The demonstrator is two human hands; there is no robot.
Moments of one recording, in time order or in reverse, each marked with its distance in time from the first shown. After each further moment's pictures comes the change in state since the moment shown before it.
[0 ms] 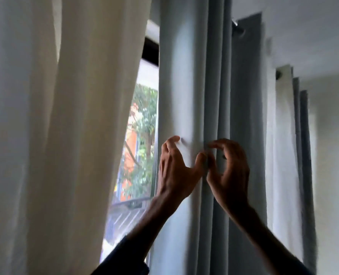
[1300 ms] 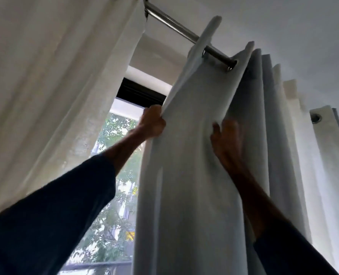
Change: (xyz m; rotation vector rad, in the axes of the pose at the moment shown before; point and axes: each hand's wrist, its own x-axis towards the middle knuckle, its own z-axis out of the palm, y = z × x) left_hand 0.284 0.029 -0.018 0.513 0.084 0.106; right_hand 0.224 0.110 0.102 0.054 -0.062 0.246
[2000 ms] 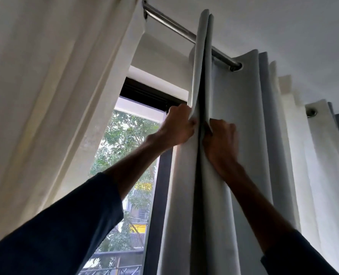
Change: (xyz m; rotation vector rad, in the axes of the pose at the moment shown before) left_hand -0.060 0.070 -0.001 0.020 -0.007 0.310; right_hand -0.044 -0.026 -0.028 -0.078 0.040 -0.193
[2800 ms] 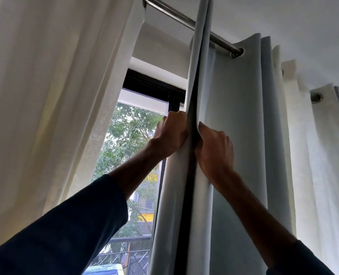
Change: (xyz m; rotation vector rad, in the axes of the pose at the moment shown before) left_hand -0.040 -0.019 0.011 0.047 -0.005 0.015; right_hand -0.053 -0.028 -0.020 -0.119 -0.152 -0.142
